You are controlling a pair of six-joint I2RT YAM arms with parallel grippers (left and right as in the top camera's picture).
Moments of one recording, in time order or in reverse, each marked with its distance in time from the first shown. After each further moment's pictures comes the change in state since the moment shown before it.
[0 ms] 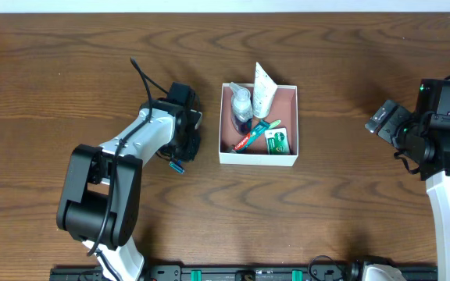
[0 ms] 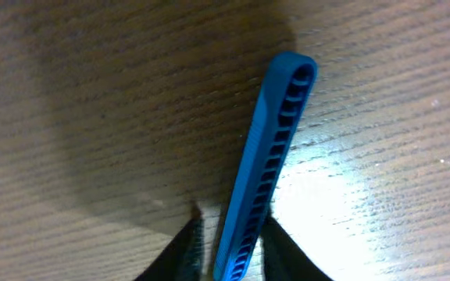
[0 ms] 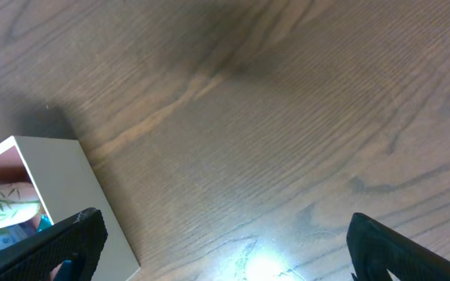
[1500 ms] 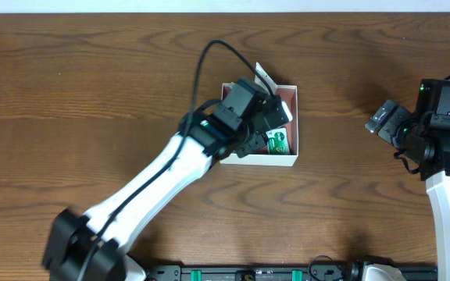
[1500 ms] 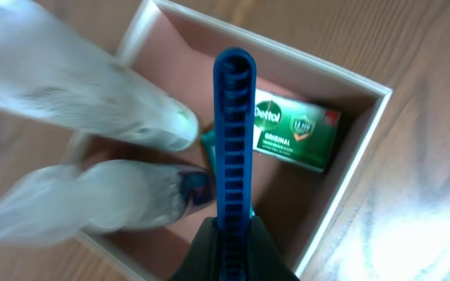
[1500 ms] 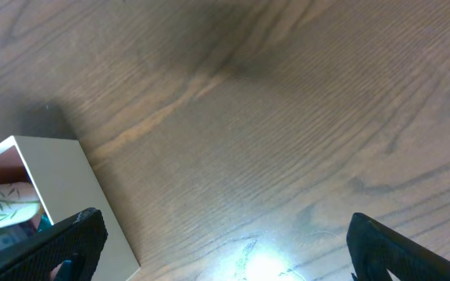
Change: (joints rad) left arm -0.413 -0.241 0.181 0.126 0.026 0.443; right arm 0.000 0.000 0.000 0.000 0.000 0.000
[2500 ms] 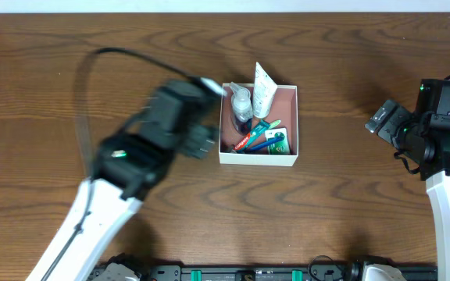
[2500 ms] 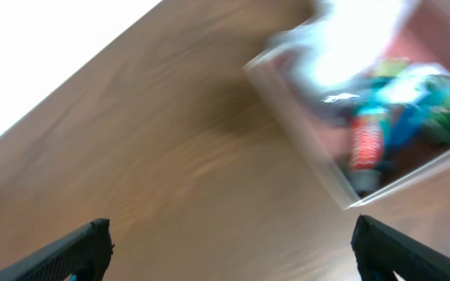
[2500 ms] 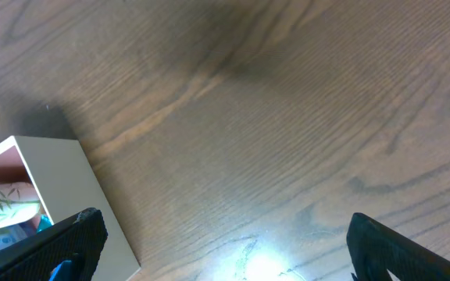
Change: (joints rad) left arm 0.235 -0.417 -0.007 -0.281 -0.319 -0.311; right arm 0.000 0.000 0.000 0.001 0.000 0.000
